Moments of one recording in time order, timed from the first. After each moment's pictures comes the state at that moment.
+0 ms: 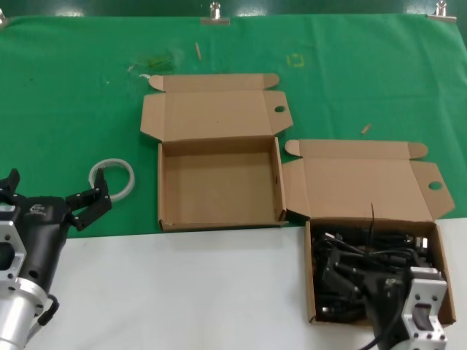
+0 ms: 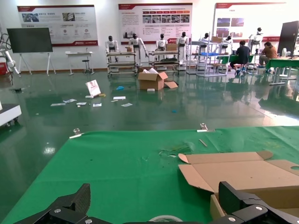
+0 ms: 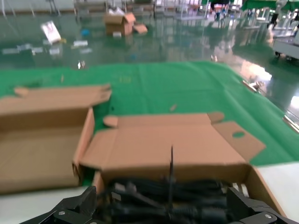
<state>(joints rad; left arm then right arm) 0.00 -0.30 1.60 -1.60 -1.80 0.00 0.00 -0.22 0.18 -1.85 1.77 2.26 0.44 -0.45</state>
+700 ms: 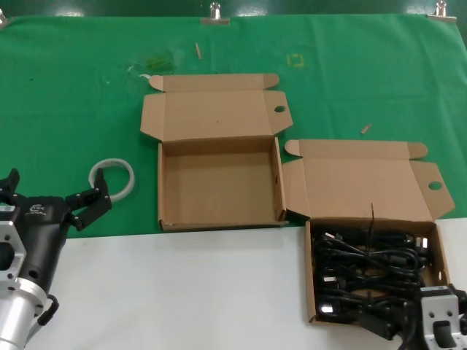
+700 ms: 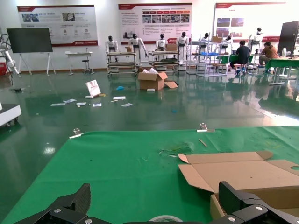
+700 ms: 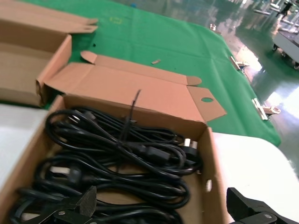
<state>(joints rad) 0.00 -0.30 1.60 -1.60 -1.80 0.00 0.00 -0.30 0.18 -1.76 1.87 2.57 0.62 -1.00</state>
